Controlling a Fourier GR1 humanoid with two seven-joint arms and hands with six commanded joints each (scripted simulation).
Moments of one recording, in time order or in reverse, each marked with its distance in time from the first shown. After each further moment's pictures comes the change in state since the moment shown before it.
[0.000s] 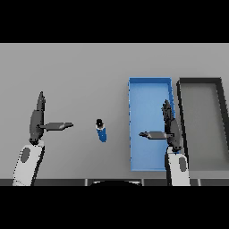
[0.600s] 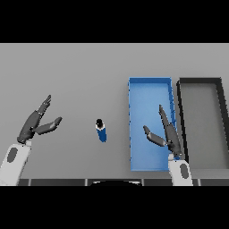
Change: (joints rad) left arm 0.005 0.211 -0.052 0.006 0.046 -0.365 -0.098; right arm 0.093 -0.099 0.122 -0.126 0.164 0.047 -0.042
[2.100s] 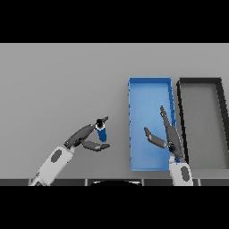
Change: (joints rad) left arm -0.096 -0.317 -0.332 0.072 -0.215 -0.119 0.012; right arm 0.030 -0.008 0.008 -0.050 0.024 -0.009 0.025
